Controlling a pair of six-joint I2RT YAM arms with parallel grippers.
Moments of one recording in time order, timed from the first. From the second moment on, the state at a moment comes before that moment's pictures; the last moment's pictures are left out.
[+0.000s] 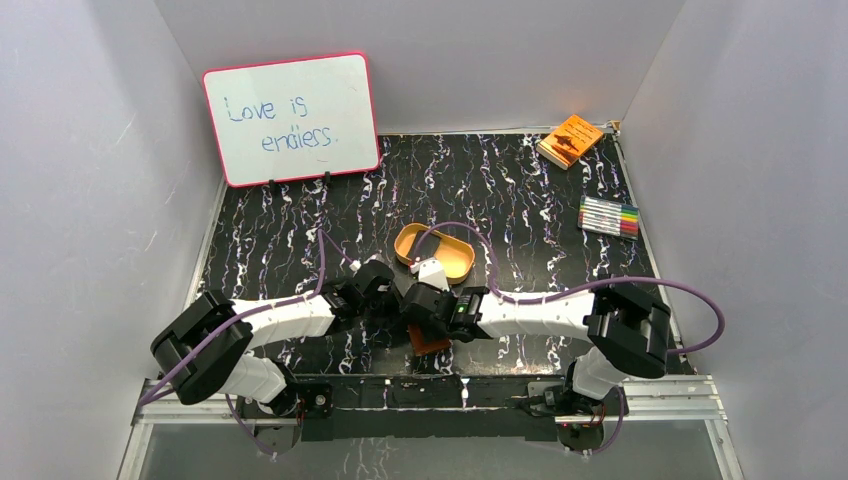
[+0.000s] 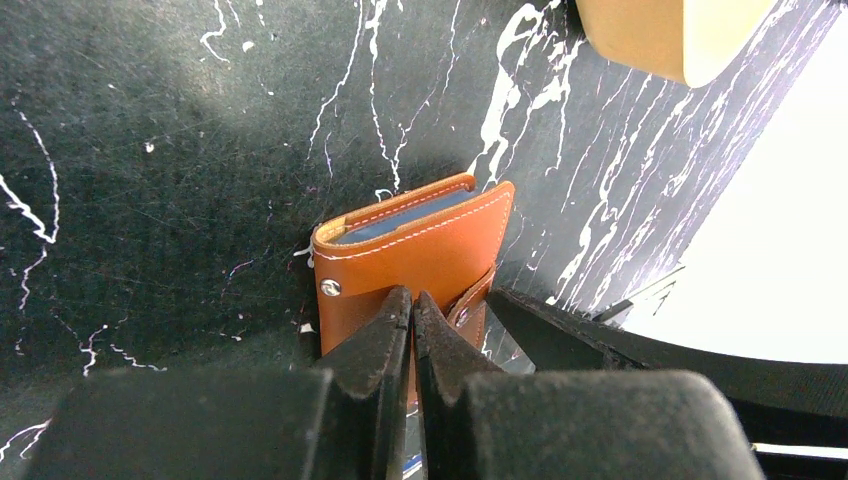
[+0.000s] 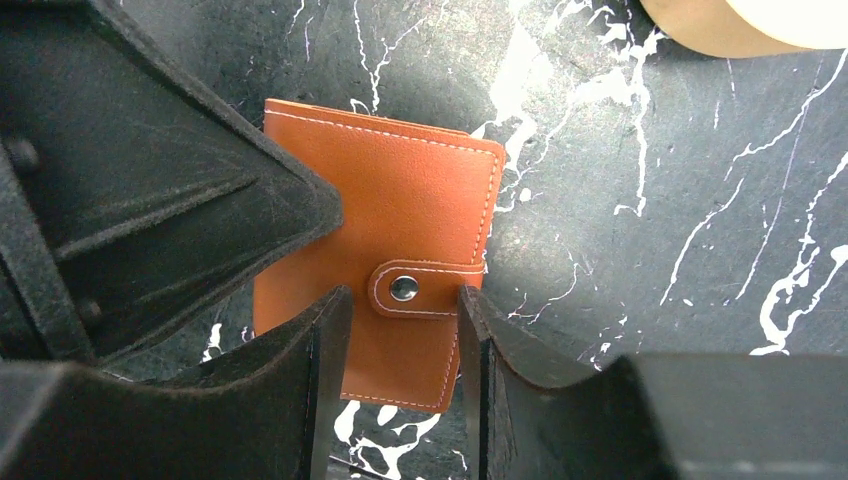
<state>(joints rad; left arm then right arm) -0.85 1.37 0.52 0.00 0.08 -1.28 1.27 1.55 0.90 -0.46 0.38 0.73</state>
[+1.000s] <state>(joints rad) -0.85 1.39 0.51 0.02 0.09 -1.30 1.28 1.59 0.95 -0.52 0.44 0.75</state>
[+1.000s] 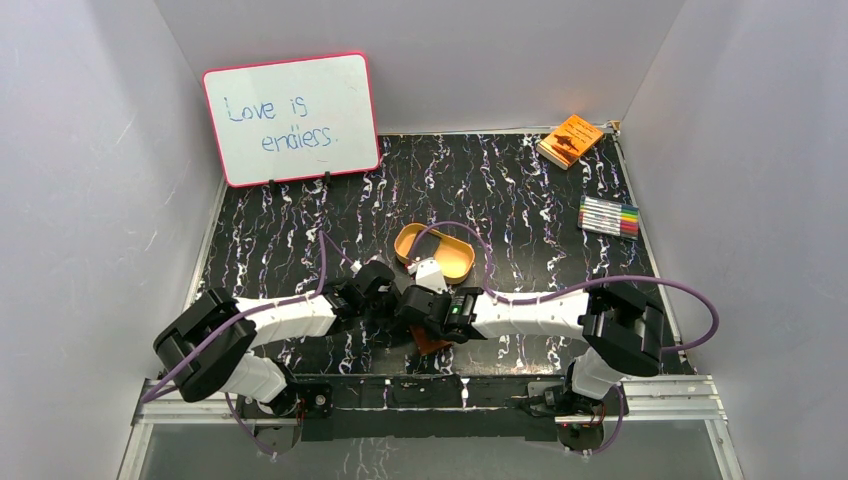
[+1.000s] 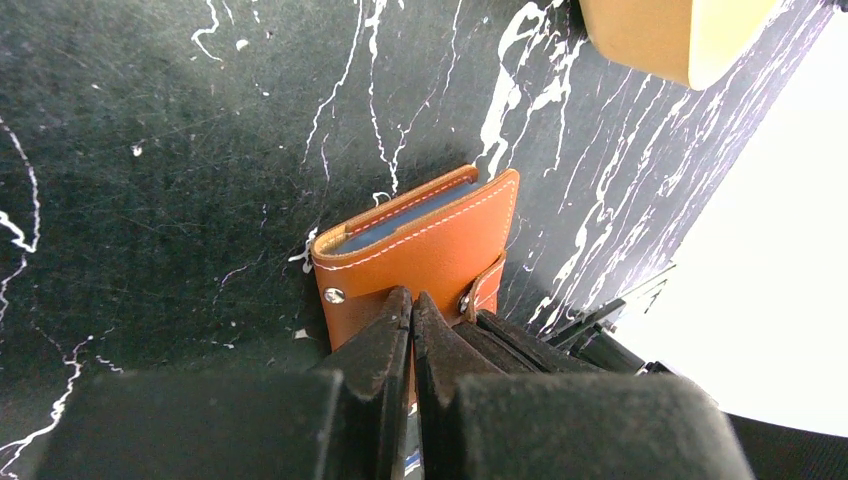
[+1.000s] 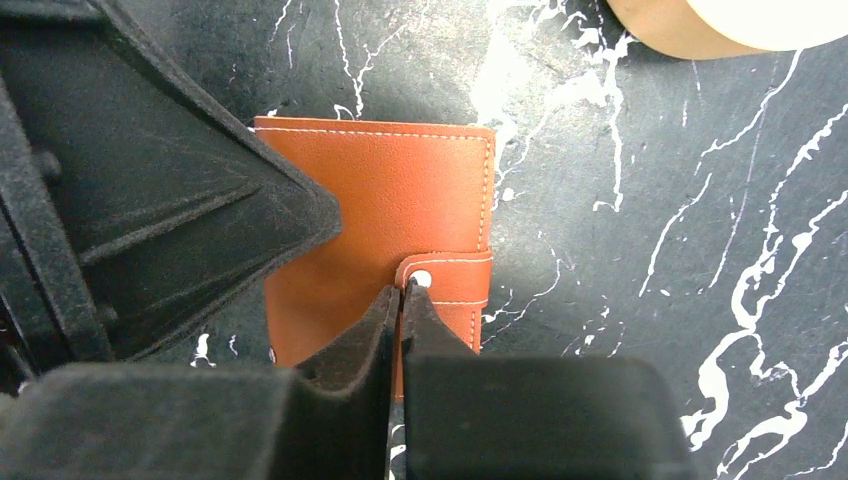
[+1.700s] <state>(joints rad) -0.86 1.43 0.52 0.06 0.12 -1.30 1.28 1.53 0.94 -0.60 0.47 0.85</state>
